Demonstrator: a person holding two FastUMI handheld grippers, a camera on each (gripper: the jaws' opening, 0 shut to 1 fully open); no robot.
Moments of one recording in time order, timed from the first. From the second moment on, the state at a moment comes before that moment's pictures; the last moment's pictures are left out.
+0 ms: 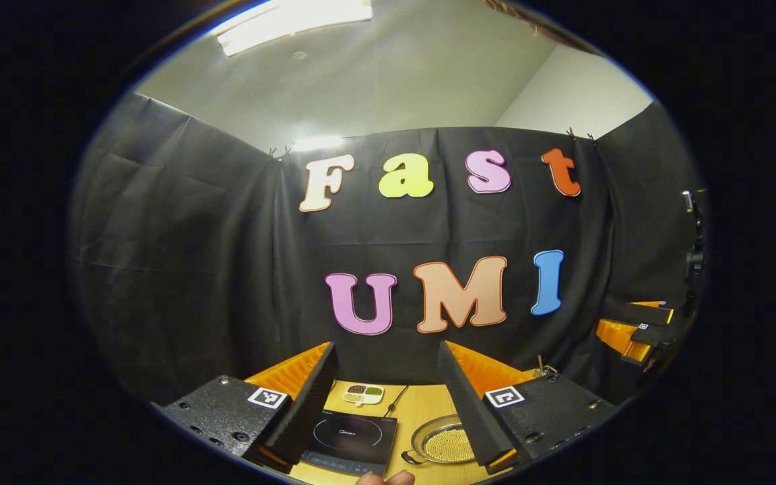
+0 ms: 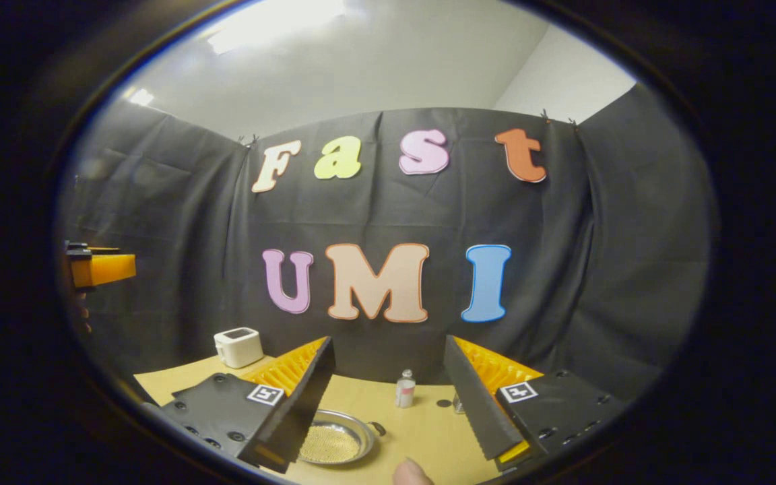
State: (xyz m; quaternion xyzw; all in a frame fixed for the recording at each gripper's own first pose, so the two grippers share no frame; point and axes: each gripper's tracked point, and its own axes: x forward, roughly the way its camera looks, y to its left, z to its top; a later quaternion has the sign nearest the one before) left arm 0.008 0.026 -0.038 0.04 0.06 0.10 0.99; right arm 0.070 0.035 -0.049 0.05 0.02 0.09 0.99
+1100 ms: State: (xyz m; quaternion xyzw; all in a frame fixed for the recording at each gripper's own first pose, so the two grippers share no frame) left arm 0.094 0.147 -0.138 0.01 0.09 -0.05 0.99; right arm 0.087 0.181 -0.124 0.03 0.16 -0.02 0.99
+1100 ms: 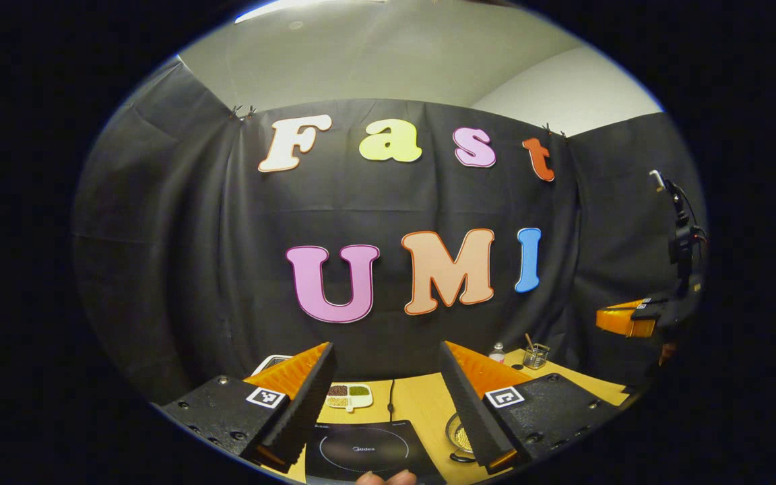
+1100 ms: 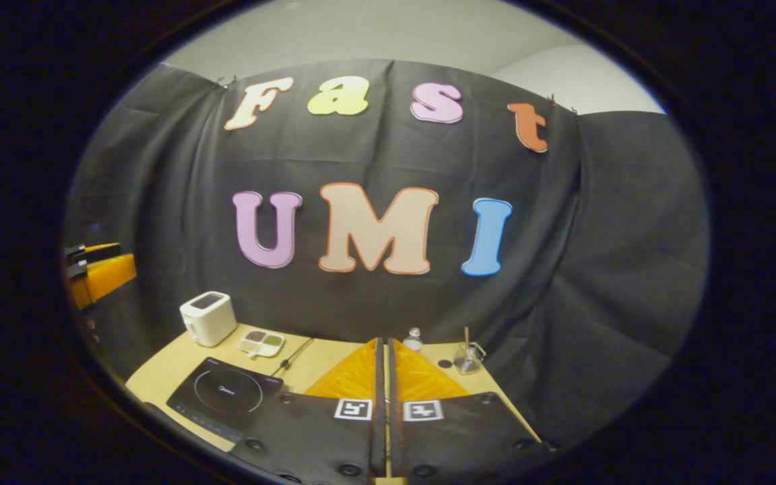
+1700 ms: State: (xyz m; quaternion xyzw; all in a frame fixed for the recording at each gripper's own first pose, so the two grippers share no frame) left arm 0.095 0.142 -0.172 -0.01 0.15 0.01 0.99; right arm 0.076 0.211 -0.253 0.10 0.29 0.08 0.95
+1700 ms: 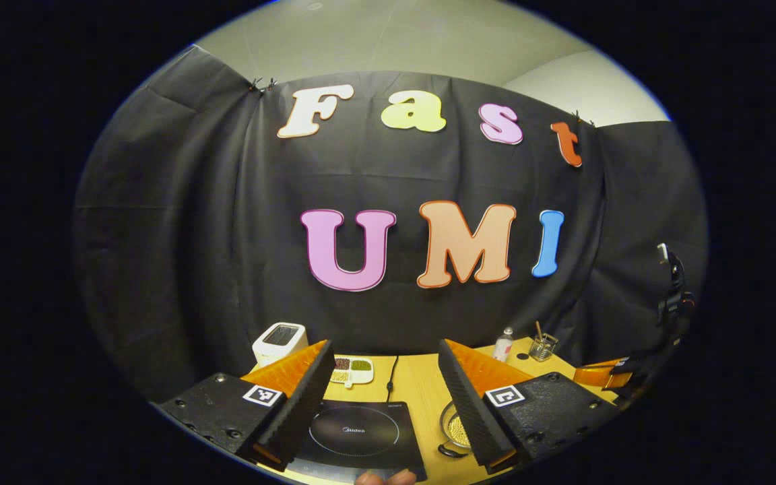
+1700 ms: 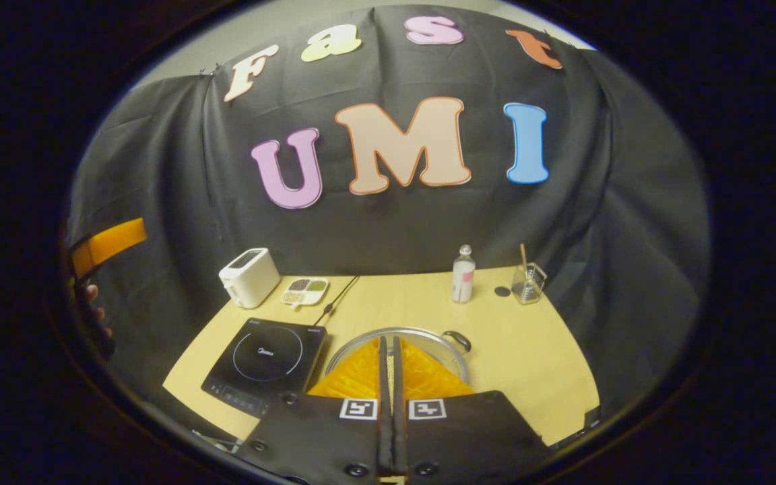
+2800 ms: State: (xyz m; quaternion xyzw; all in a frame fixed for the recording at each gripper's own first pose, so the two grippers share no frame) left arm 0.138 0.174 -0.251 -0.04 0.17 -0.17 0.97; right arm 0.006 0.285 -0.421 0.17 0.49 -0.10 0.85
